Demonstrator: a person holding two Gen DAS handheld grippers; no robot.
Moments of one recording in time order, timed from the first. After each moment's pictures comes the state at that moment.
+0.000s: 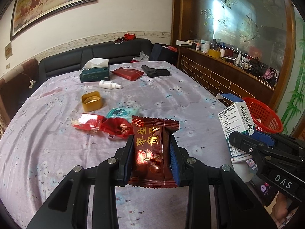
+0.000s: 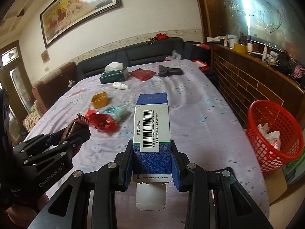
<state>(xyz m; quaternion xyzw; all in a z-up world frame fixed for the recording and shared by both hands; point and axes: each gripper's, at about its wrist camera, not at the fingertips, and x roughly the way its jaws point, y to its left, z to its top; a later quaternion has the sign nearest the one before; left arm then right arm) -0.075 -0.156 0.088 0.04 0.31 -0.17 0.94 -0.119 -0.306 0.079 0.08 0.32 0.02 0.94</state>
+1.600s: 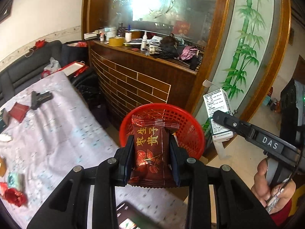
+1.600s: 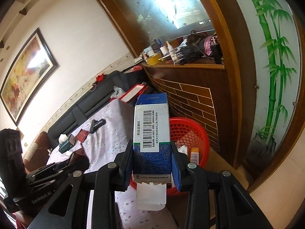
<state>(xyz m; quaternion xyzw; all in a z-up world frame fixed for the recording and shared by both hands) -0.062 -0.441 0.135 0.11 0.35 -0.43 0.83 -0.203 -0.597 0.118 0.29 0.23 -0.14 0.92</state>
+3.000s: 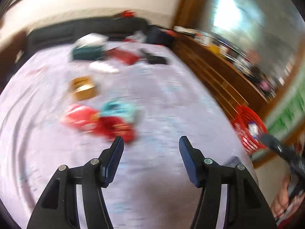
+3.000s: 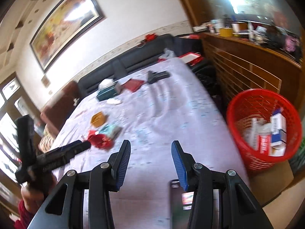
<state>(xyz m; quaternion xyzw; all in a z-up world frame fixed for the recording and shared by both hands) -0.005 -0.109 0.095 -0.05 0.41 -0.18 0.89 -0.119 -0.373 0.107 0.18 0.32 0.05 0.93</state>
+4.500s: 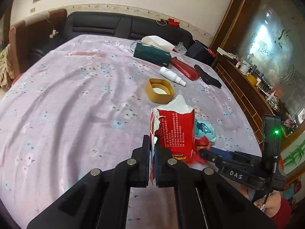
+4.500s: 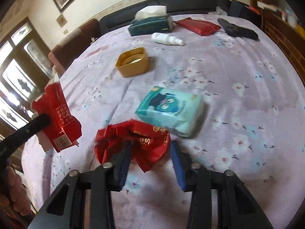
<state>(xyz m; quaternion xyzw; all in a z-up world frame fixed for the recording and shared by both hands) 0.015 0.022 0.076 -0.12 0.39 -0.09 0.91 0.064 -0.182 0.008 0.07 0.48 0.17 0.86</state>
